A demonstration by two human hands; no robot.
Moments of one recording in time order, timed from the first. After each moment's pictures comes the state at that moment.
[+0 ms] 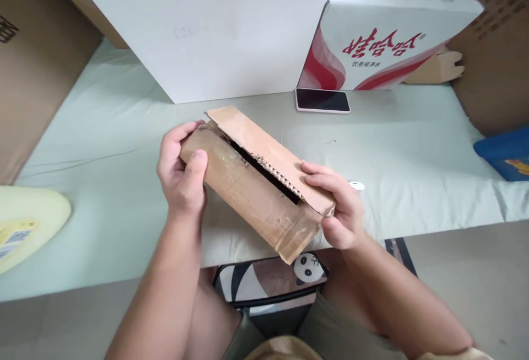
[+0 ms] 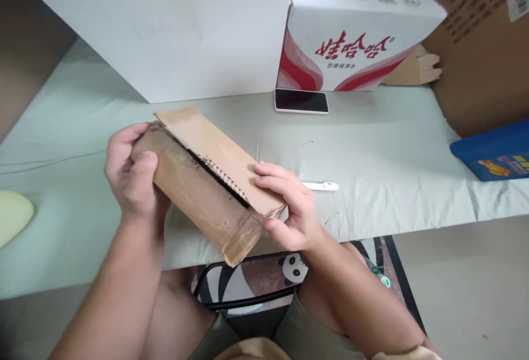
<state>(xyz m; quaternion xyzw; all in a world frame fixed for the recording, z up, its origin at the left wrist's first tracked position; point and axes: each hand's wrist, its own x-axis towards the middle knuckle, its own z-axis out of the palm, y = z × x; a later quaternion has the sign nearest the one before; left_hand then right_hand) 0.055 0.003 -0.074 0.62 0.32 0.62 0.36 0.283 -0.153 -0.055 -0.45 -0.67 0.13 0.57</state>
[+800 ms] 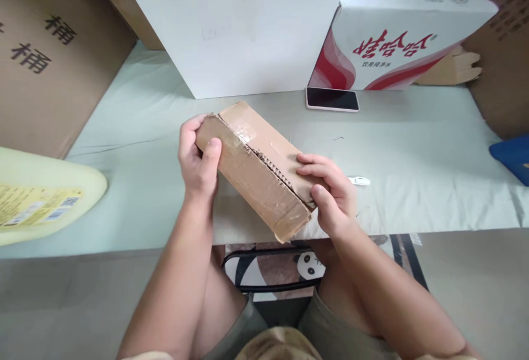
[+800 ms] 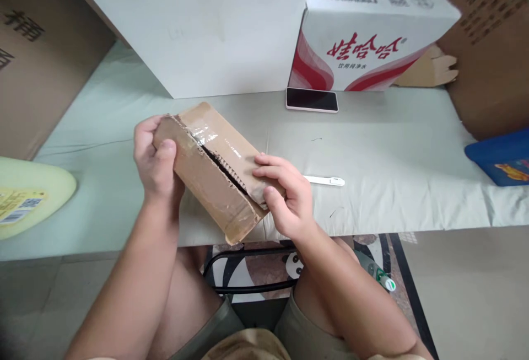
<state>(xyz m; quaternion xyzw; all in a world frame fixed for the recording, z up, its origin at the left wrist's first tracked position) 0.047 0.003 -0.079 0.61 0.35 0.61 0.36 0.256 -0.157 -0.039 -0.53 -0.60 0.16 0.58</state>
